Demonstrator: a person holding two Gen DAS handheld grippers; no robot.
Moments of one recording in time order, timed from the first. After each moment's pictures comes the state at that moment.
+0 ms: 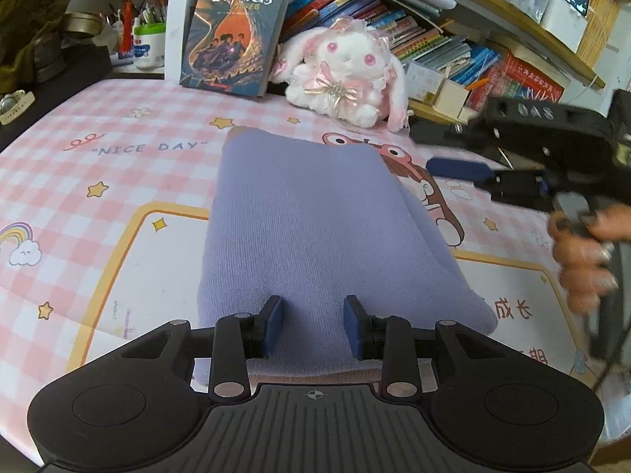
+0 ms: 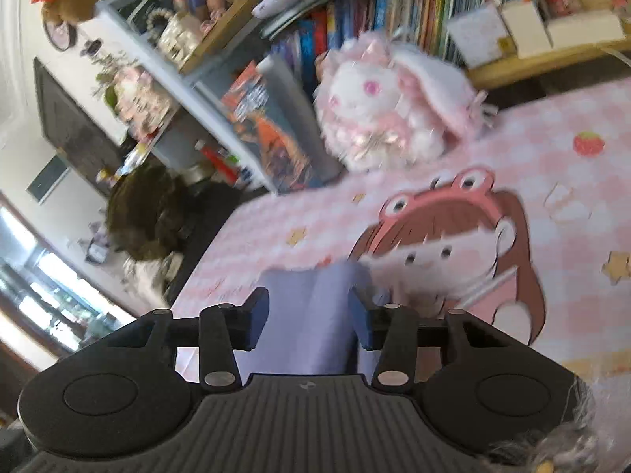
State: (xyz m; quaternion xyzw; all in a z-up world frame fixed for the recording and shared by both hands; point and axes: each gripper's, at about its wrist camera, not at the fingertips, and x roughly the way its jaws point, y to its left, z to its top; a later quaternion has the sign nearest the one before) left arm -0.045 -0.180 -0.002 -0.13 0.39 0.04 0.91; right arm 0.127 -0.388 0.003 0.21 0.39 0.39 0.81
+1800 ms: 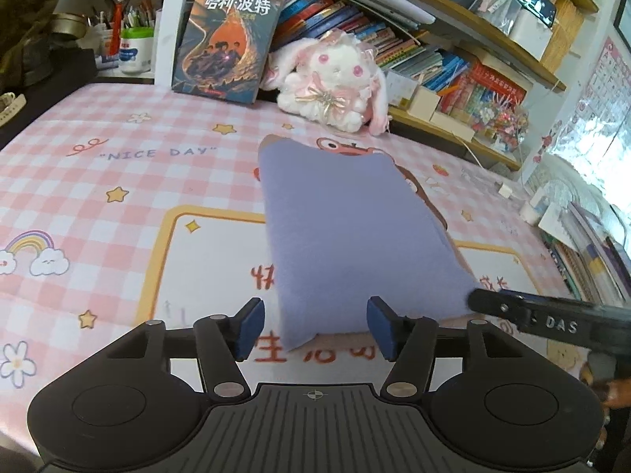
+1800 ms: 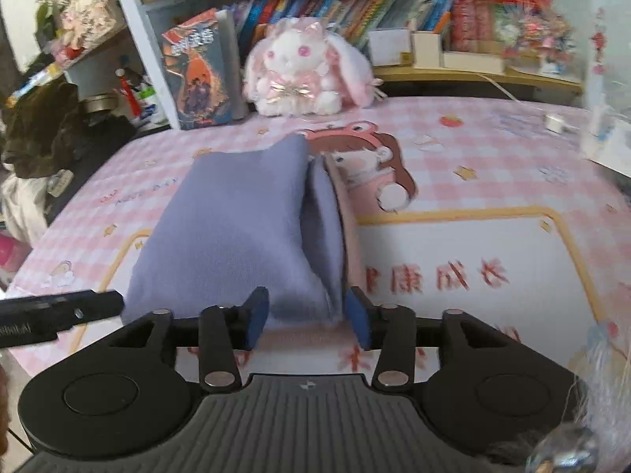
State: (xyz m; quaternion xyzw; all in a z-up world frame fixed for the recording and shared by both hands) left arm -0.080 -0.119 0.010 -0.13 0.38 -0.04 0.91; right arm -0.038 -0.371 0.000 0.04 0.39 0.18 0.90
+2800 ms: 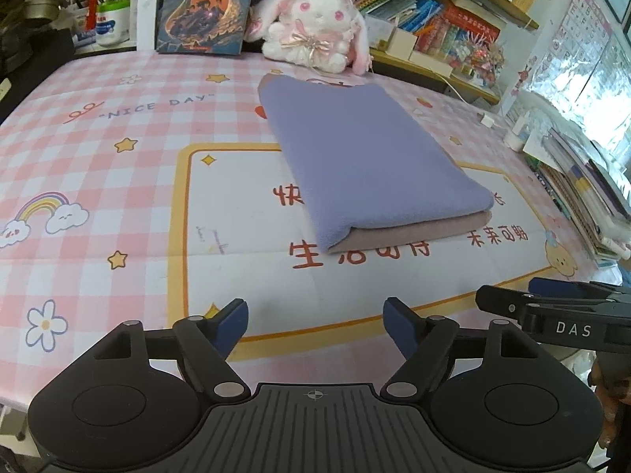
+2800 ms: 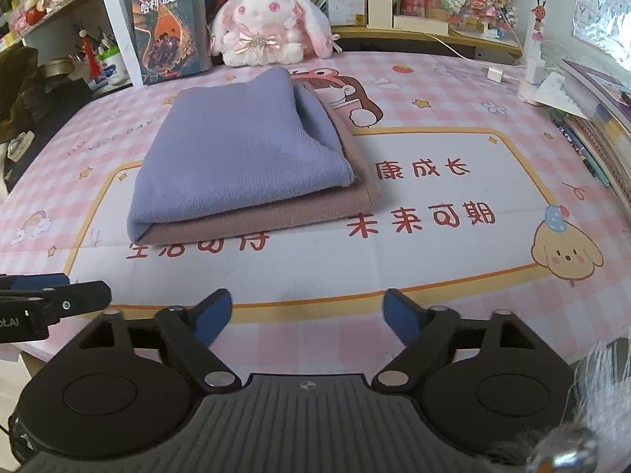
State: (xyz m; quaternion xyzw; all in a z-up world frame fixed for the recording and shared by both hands) left arm -0.115 -0.094 -0.009 -0.09 0.44 -0.09 0.89; right arm -0.115 -0.331 -0.014 0.02 0.43 0.08 0.90
